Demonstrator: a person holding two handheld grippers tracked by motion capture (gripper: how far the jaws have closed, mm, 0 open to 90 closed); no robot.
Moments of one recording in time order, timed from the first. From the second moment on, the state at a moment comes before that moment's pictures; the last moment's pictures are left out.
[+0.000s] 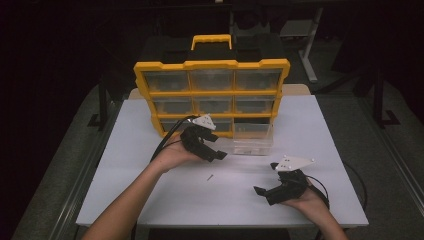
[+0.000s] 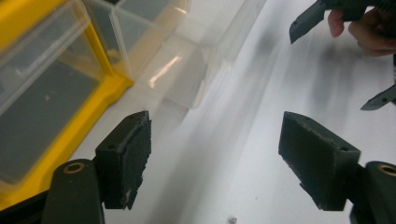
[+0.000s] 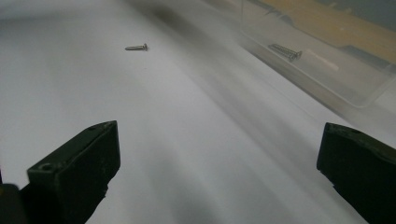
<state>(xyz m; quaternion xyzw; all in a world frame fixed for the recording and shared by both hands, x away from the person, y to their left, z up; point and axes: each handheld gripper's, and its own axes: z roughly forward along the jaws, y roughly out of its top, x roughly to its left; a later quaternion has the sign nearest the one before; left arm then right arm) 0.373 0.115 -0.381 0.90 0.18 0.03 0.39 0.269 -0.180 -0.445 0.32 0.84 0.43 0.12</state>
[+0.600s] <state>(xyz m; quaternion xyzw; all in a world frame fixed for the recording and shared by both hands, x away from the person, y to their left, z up) 0.349 0.131 -0.422 0.90 0.21 0.05 0.37 0.269 -0.180 -0.445 0.32 0.84 0.43 0.12</state>
